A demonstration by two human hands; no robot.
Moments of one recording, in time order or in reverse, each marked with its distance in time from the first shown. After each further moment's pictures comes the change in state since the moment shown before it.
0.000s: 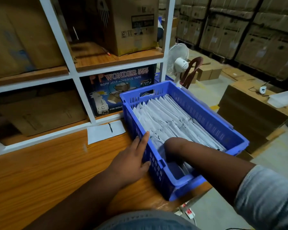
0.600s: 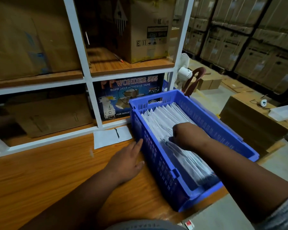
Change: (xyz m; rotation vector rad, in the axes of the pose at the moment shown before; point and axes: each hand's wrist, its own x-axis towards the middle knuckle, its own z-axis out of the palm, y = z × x) left_hand 0.013 -0.078 -0.002 0.068 -0.003 -0.055; right_hand -0.044 0.009 -0.050 0.097 0.632 -0.027
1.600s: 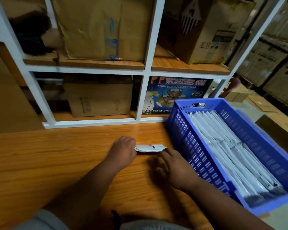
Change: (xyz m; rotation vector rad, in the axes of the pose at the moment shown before) left_hand -0.043 -0.199 0.027 -0.114 0.377 -0.105; right_hand -0.014 -0.185 0.106 0.277 0.054 -0.434
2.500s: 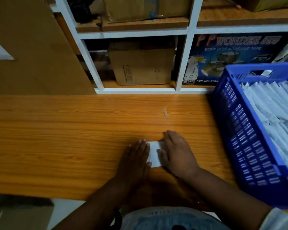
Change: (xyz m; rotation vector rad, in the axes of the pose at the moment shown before) left_hand -0.218 0.016 0.027 0.393 -0.134 -0.186; right_hand -0.006 -0.065 0.103 0.084 0.209 -0.285
